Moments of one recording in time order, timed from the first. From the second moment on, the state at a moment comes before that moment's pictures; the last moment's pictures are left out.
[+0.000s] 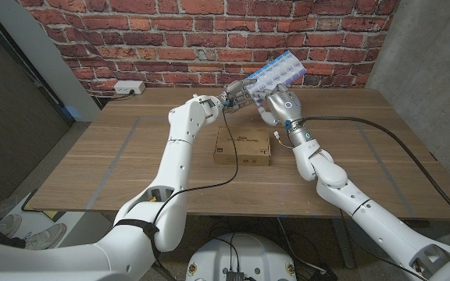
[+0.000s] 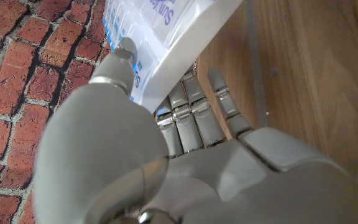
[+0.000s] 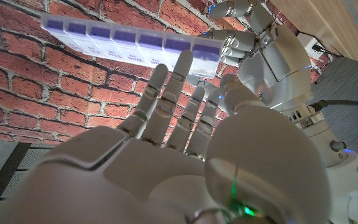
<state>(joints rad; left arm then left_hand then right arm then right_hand) 0.59 -0.19 0.04 -1.45 -0.39 0.73 0.03 1.12 -0.03 0.43 -0.21 0.29 1.06 0.02 0.44 0.21 1.20 -0.03 0.35 0.22 1.01 -0.14 0.26 0.41 0.24 0.08 1.17 0.18 -0.90 -0.50 -0.53 -1.67 -1.16 -0.10 -0.58 0.93 0.08 0.53 -0.16 0.18 0.66 -0.21 0.18 0.19 0.58 -0.21 0.18 0.18 0.92 -0.13 0.22 0.57 0.23 -0.04 1.26 0.18</state>
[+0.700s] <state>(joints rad) 0.60 -0.19 0.04 -1.47 -0.38 0.73 0.03 1.12 -0.03 0.43 -0.21 0.30 1.06 0.02 0.43 0.21 1.18 -0.04 0.35 0.23 1.01 -0.14 0.25 0.42 0.23 0.08 1.17 0.18 -0.90 -0.47 -0.53 -1.60 -1.15 -0.10 -0.78 0.83 0.05 0.48 -0.14 0.18 1.04 -0.12 0.32 0.21 1.04 -0.10 0.34 0.24 1.09 -0.20 0.36 0.67 0.32 -0.04 1.28 0.18</state>
